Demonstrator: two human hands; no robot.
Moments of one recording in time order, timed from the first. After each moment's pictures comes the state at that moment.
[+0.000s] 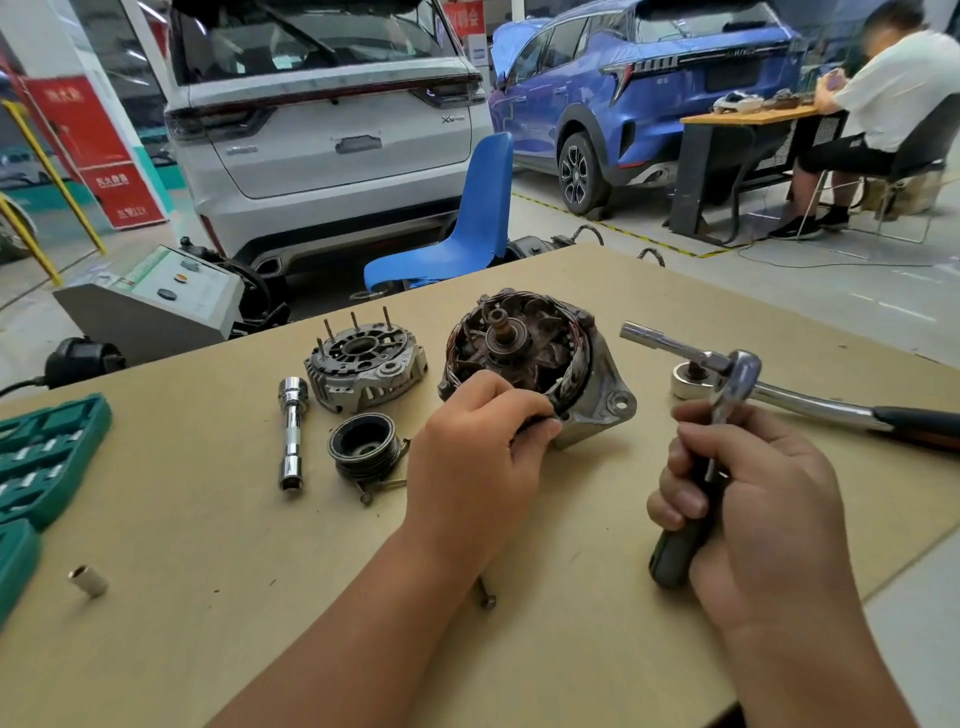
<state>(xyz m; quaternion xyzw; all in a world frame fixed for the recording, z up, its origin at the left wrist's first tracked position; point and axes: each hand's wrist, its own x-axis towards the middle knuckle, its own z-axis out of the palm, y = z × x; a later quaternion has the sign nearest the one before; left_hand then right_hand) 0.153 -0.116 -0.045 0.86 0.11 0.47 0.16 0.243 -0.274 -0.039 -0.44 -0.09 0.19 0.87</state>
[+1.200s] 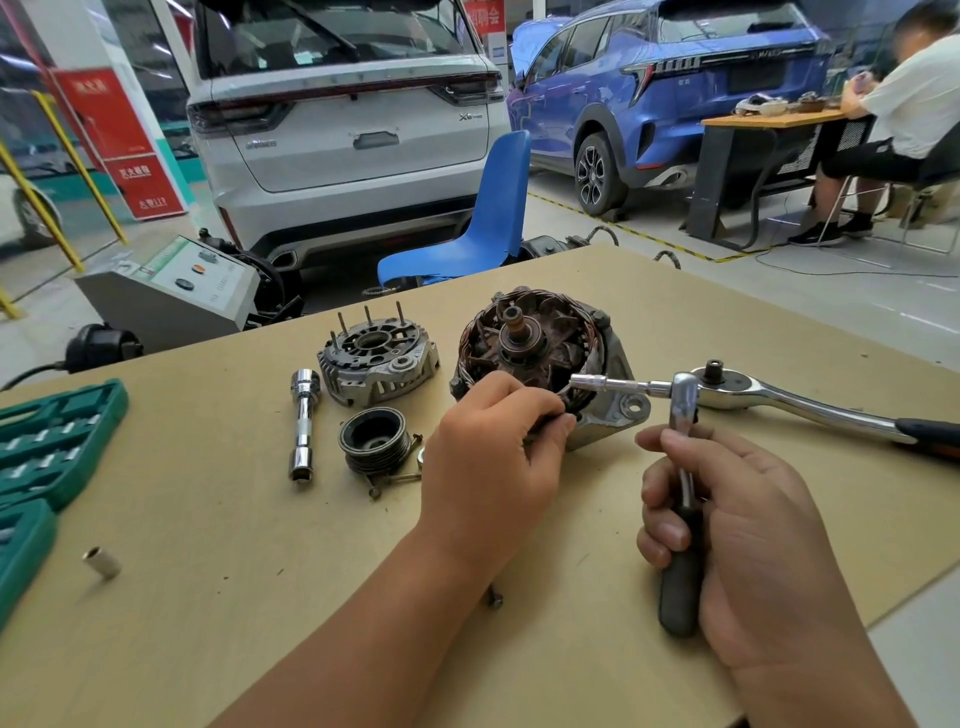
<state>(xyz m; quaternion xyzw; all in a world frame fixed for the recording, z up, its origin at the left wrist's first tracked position) 0.153 -0.122 -0.046 0.85 0.13 0.47 0.18 0.233 -0.273 -0.042 -0.48 -0.14 0.26 0.83</state>
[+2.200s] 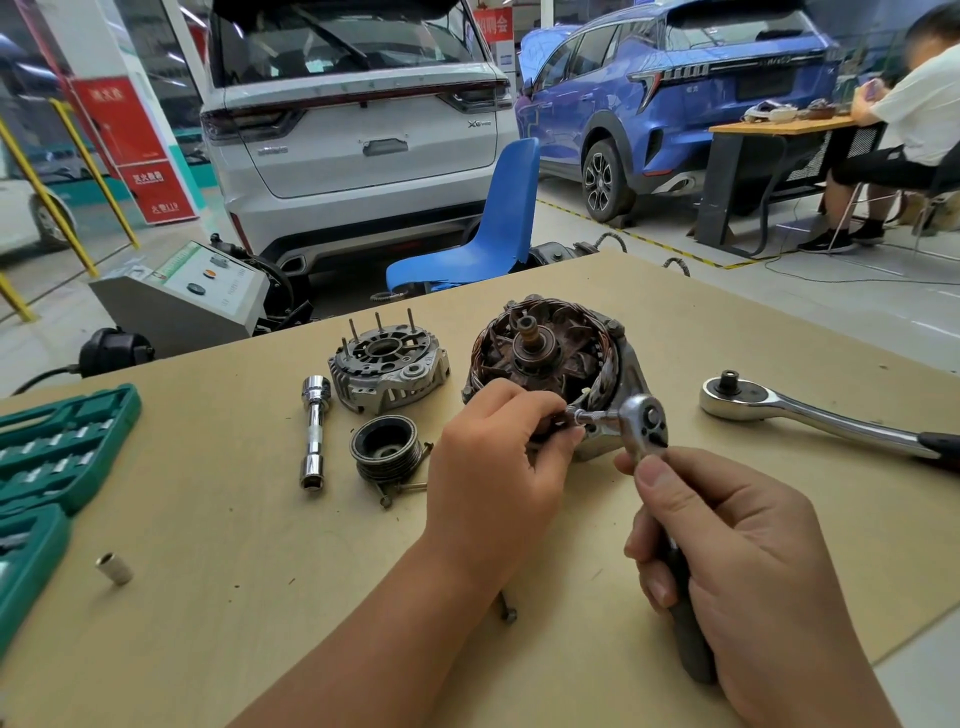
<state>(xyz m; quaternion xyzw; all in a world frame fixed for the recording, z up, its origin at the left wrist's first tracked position) 0.153 -0.115 -0.049 0.84 0.12 0.49 0.21 0.214 -0.279 -0.041 -0.57 -0.30 0.17 0.75</state>
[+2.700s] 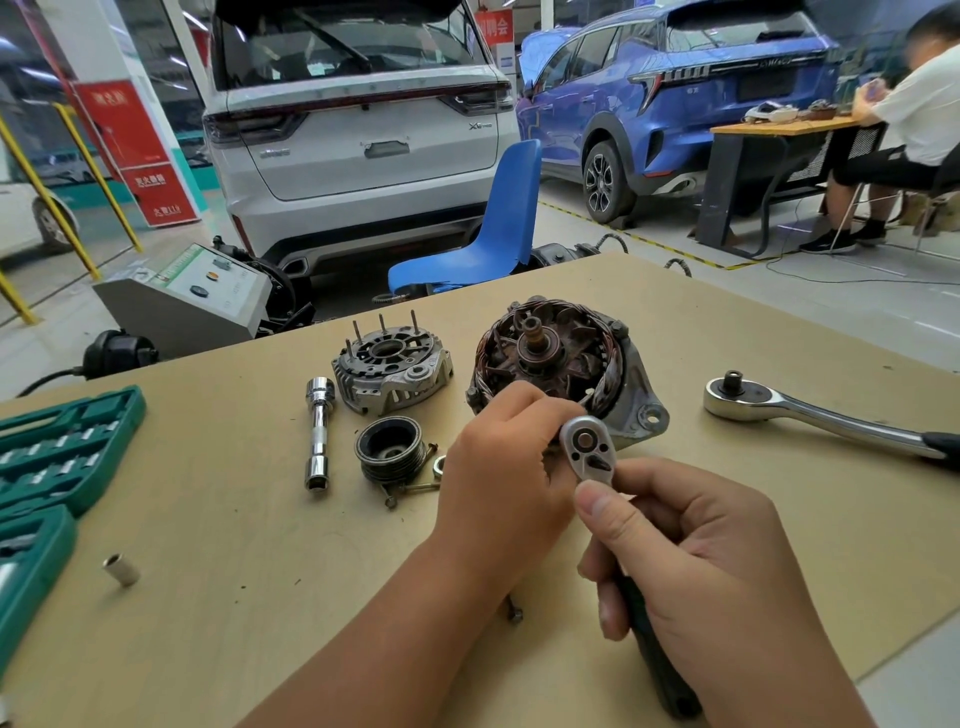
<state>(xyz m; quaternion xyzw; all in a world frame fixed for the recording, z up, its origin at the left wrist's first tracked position) 0.154 -0.119 -0.048 0.85 0.10 0.48 0.19 0.194 -0.272 -0.031 -0.59 -0.34 0.21 0.70</state>
